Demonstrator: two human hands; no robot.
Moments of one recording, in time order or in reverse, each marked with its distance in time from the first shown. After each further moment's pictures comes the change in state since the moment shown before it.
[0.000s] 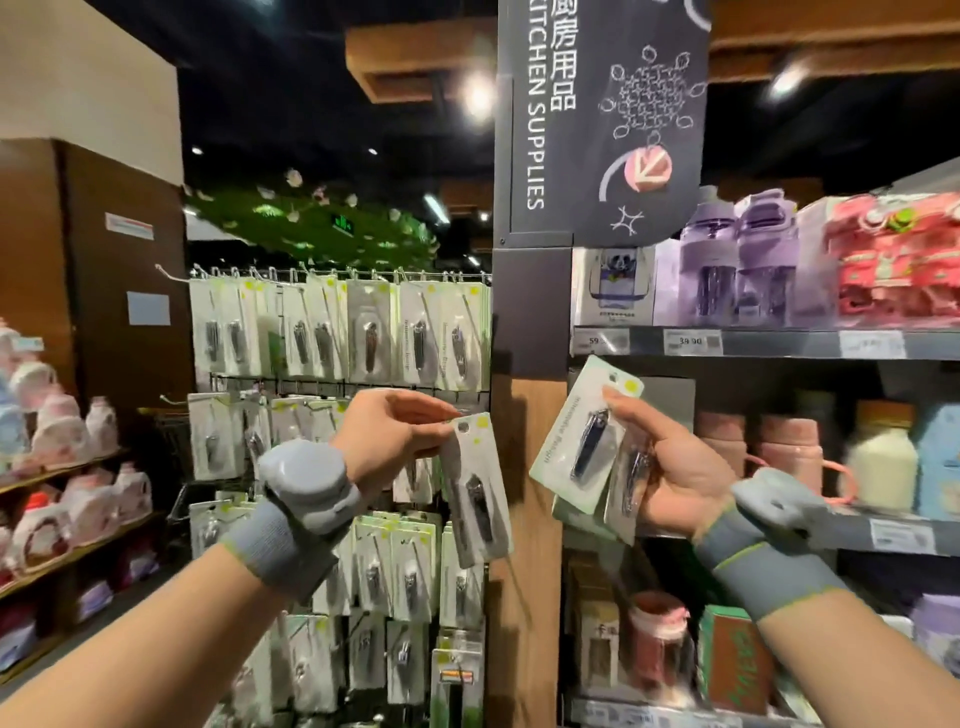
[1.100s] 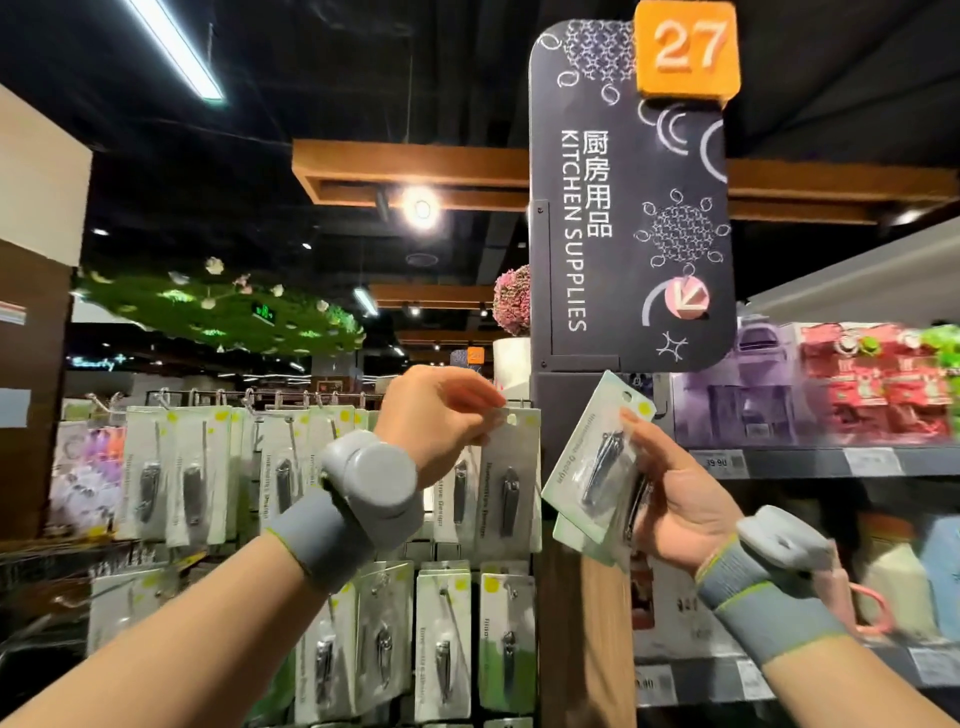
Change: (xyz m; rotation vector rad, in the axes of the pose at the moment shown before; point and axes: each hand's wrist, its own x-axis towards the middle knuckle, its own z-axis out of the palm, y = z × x) left_hand 0.136 0.059 -0.051 0.165 -0.113 0.471; right_hand 0.103 -0.021 0.082 0.029 0.069 -0.318
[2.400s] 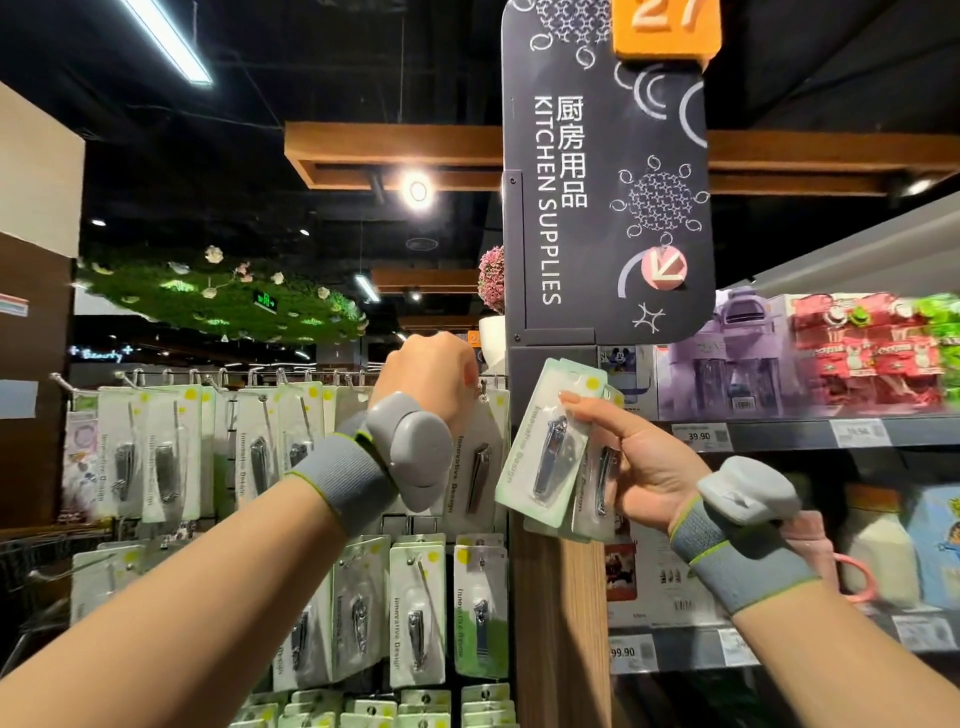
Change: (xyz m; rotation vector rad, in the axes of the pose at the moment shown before) left_hand 0.011 0.023 0.027 0.813 0.011 -0.014; right_hand -0.001 -0.009 0.000 -0.314 0.060 0.038
